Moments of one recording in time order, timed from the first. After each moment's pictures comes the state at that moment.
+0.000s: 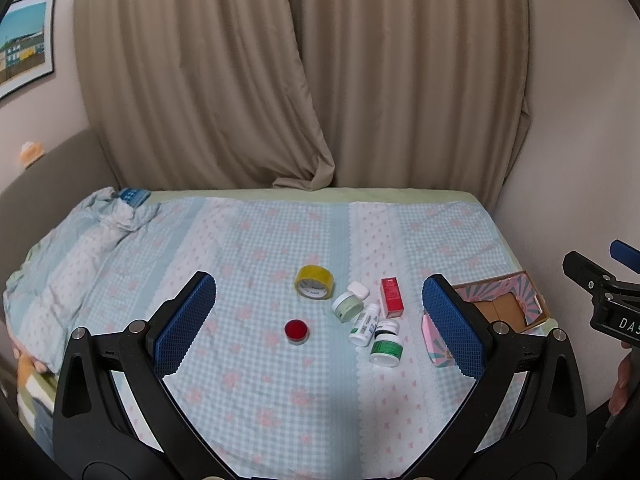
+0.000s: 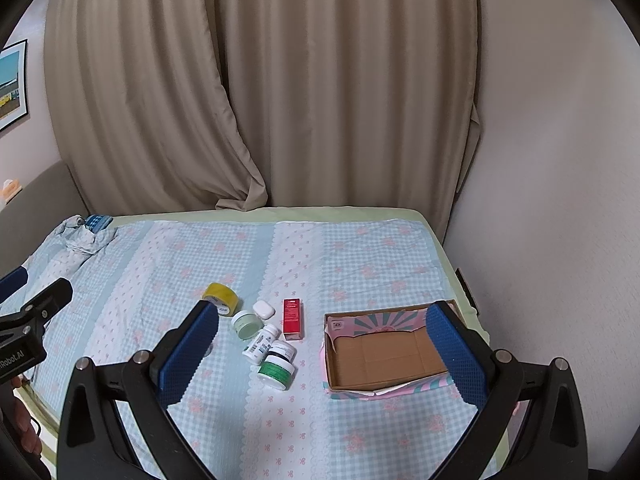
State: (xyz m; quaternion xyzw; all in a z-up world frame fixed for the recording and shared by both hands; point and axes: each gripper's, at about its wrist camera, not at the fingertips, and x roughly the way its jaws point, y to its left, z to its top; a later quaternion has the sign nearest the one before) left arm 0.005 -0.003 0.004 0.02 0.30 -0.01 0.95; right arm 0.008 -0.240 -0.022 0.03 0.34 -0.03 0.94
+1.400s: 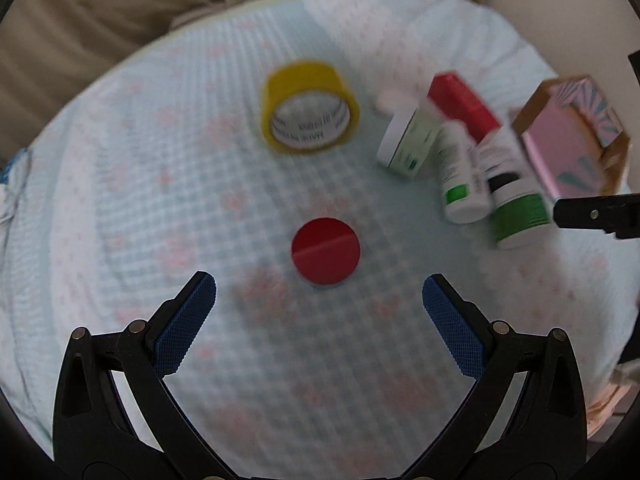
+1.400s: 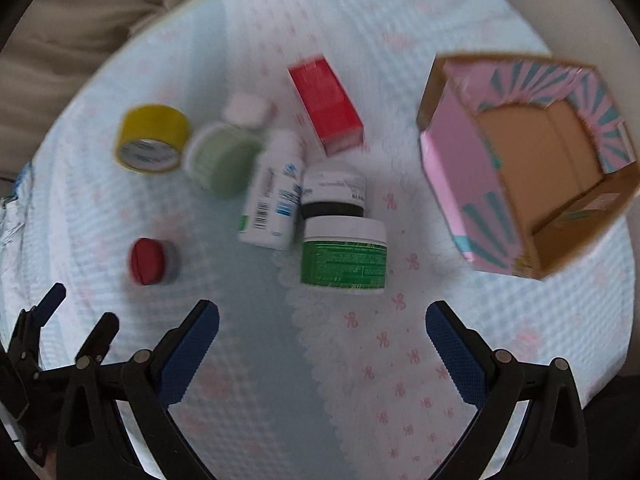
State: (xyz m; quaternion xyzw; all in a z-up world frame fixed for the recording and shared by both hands) left arm 0.239 0.069 -0.371 0.13 0.54 -0.17 0.81; right arm 0.193 -0.158 -0.373 0.18 0.67 -0.08 0.72
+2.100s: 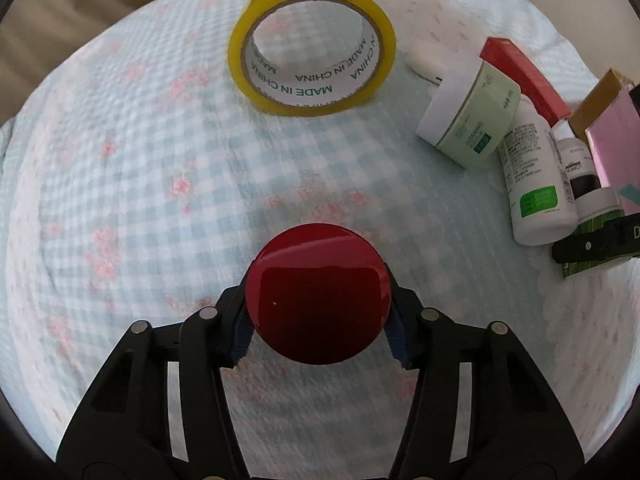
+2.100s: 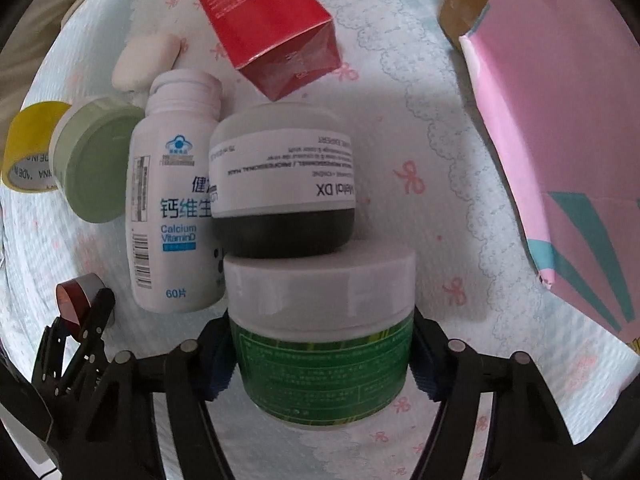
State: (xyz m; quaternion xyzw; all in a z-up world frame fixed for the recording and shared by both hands) left arm 0.270 0.052 -0.456 0.10 0.55 -0.14 0.81; right arm 0.222 -0.192 -0.482 0.23 0.73 -0.10 0.64
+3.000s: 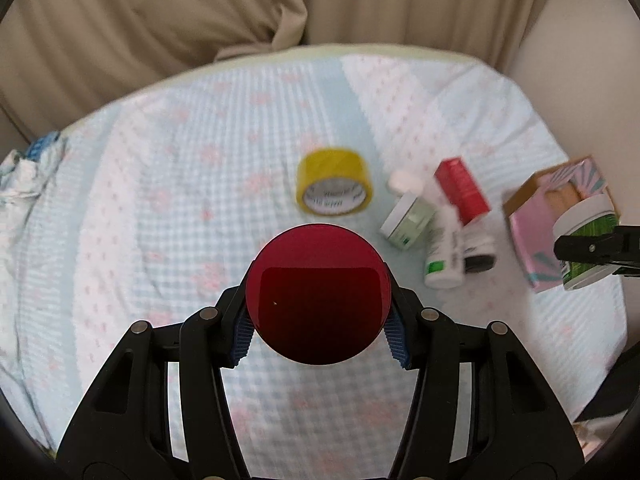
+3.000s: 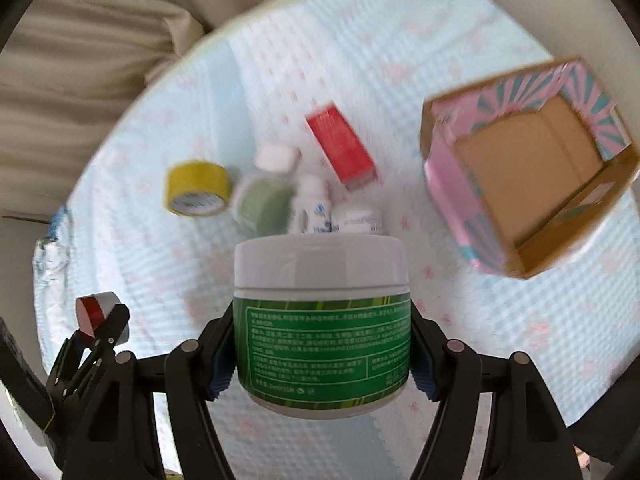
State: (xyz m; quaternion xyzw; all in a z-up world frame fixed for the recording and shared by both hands) left arm 0.229 0.078 -0.261 0.06 0.49 -0.12 0.86; right arm 0.176 -0.187 -0.284 0.25 0.61 -0.07 0.75
